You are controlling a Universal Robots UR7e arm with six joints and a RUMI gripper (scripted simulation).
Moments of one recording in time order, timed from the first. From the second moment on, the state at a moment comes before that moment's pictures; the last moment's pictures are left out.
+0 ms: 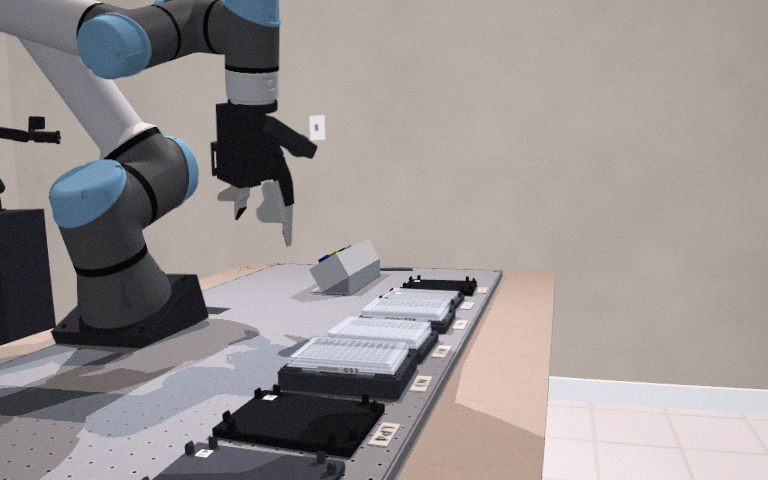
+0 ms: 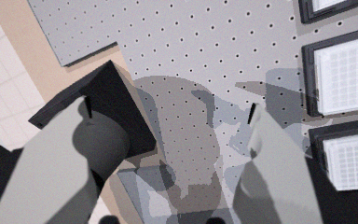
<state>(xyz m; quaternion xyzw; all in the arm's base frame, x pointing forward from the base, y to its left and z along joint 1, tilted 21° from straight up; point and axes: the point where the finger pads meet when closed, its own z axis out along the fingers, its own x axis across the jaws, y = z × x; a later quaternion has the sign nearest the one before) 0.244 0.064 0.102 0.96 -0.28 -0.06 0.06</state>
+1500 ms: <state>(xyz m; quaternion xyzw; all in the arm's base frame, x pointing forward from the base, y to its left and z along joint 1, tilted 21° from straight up) 0.285 0.010 0.091 0.78 -0.61 0.06 0.12</state>
